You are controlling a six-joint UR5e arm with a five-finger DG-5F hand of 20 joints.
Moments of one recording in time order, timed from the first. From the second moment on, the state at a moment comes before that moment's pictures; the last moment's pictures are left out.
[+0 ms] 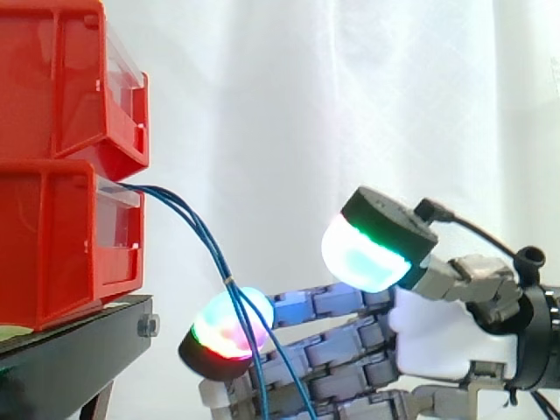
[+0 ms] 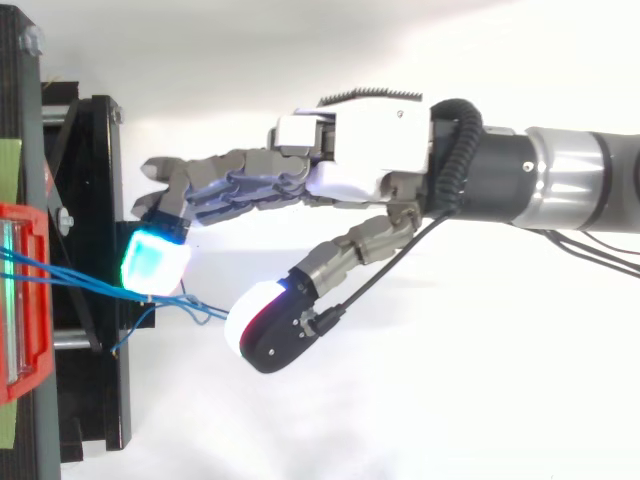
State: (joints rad) arm 0.07 -2.37 -1.29 -2.53 -1.45 0.04
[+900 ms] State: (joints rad) arm 0.07 -2.40 -1.27 -2.52 -1.45 0.06
